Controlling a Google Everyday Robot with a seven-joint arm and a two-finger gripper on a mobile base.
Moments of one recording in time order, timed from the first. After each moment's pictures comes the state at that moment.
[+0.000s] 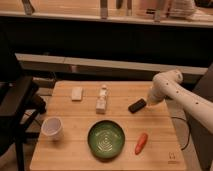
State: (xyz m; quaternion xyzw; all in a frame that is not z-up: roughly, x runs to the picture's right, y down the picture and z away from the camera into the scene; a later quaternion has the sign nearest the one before) arm 0.294 0.096 0.882 -0.25 -0.03 -0.02 0.97
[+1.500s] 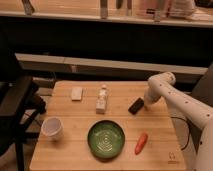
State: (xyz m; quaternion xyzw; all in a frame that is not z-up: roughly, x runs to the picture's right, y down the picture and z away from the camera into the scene) arm 0.284 0.098 0.926 -0.24 -0.03 -0.05 0.97
